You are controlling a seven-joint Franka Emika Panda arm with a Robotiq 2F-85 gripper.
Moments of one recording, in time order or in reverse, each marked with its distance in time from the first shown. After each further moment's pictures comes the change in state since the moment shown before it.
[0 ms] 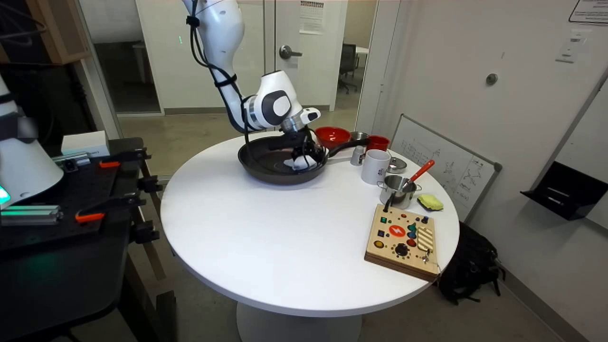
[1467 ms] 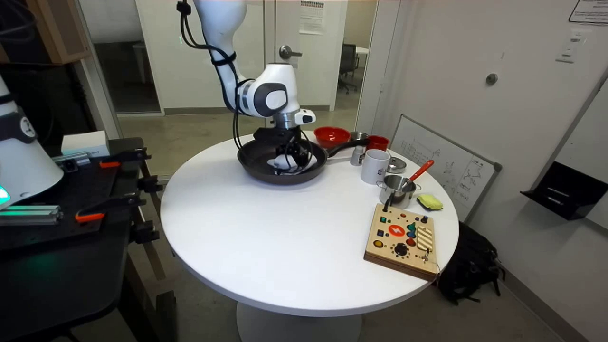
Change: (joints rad) arm -0.240 -0.164 0.286 -0.120 0.004 -0.231 -0.064
